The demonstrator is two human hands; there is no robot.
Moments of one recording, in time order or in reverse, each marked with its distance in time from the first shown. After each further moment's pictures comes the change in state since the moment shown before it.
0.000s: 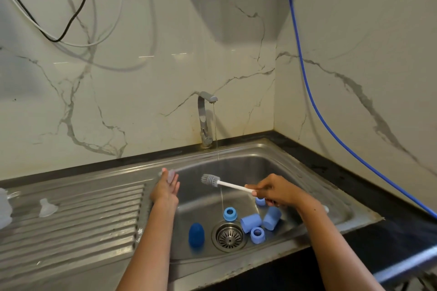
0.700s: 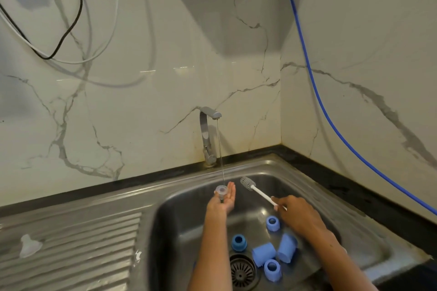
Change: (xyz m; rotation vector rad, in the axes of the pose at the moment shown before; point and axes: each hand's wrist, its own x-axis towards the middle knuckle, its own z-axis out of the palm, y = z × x) left_hand 0.038 -0.081 0.079 -0.754 -0.099 -0.791; right_hand 0.020 0.015 0.002 -0.323 0.314 0.266
